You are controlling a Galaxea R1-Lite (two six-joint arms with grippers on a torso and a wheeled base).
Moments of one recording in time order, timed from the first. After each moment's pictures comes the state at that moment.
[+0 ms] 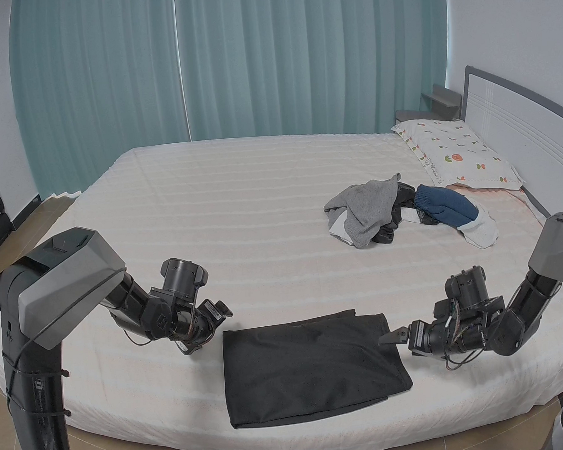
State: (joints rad) left arm -0.31 2.33 -1.13 -0.28 0.01 -0.99; right arm 0.30 2.12 -0.64 -0.69 0.28 0.62
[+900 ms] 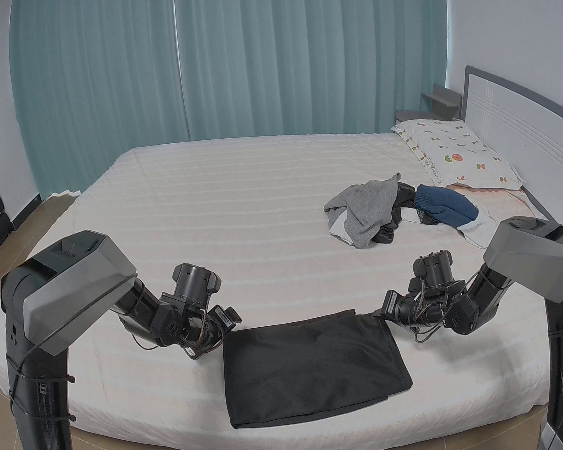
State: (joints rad) left arm -0.36 2.34 -1.12 -0.28 0.05 -0.98; right arm 0.28 2.38 -0.99 -0.70 0.24 0.72
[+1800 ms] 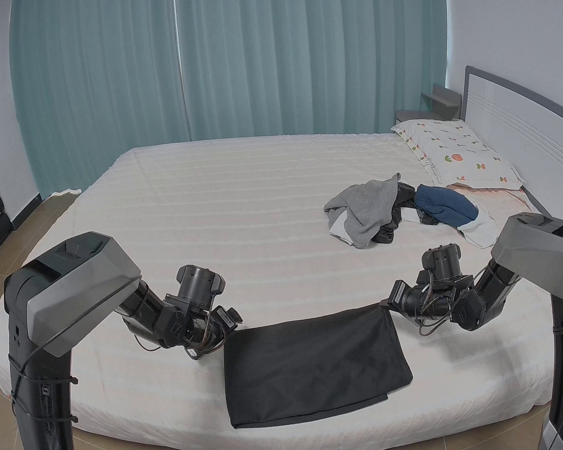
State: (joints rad) left arm -0.37 2.35 -1.13 -0.28 0.08 -0.98; right arm 0.26 2.35 -0.98 -0.75 0.23 0.79
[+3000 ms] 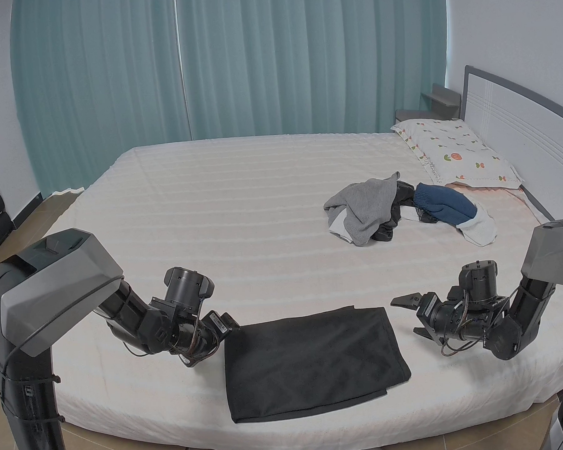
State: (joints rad) left arm -0.37 2.25 -1.00 -0.30 0.00 -1.00; right arm 0.22 2.20 -0.54 -1.11 0.26 0.96
